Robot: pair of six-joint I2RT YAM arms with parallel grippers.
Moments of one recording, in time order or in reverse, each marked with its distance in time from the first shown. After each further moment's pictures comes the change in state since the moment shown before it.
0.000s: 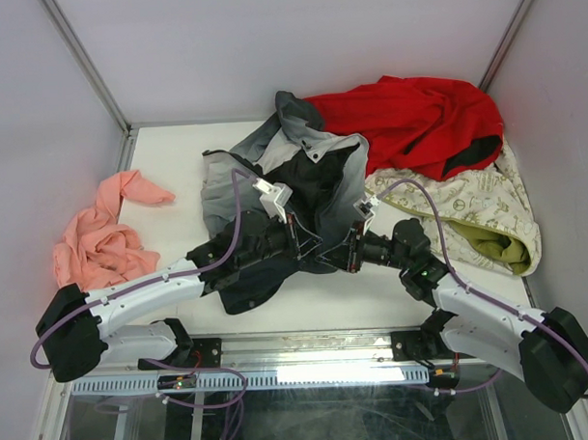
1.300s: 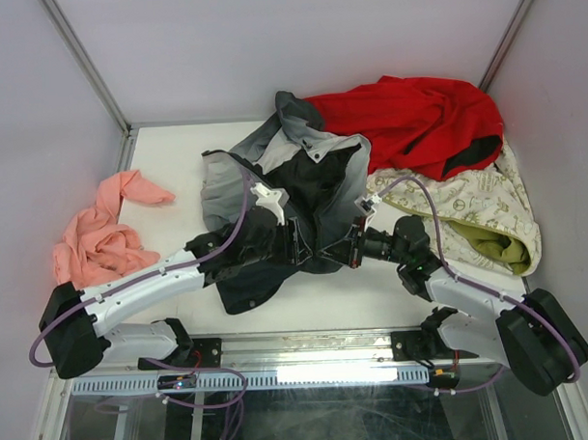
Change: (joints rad) left arm -0.013 0.016 0.153 -0.498 -0.128 -0.074; right arm -0.089 0.140 -0.026 0.202 -0.106 -0.036
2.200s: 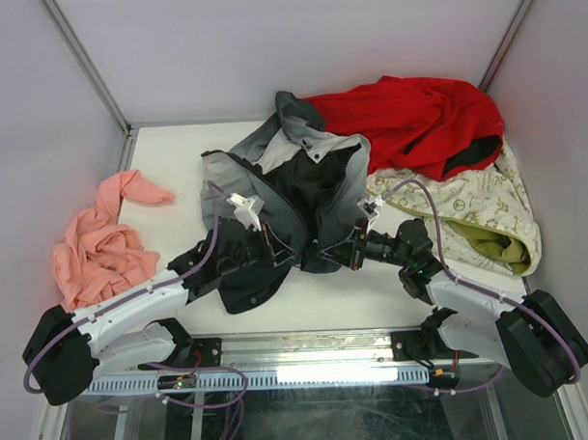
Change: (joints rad) left arm 0.137 -0.121 -0.276 0.288 0.169 -0.045; right arm 0.004 -0.009 -0.031 0.068 0.002 0.006
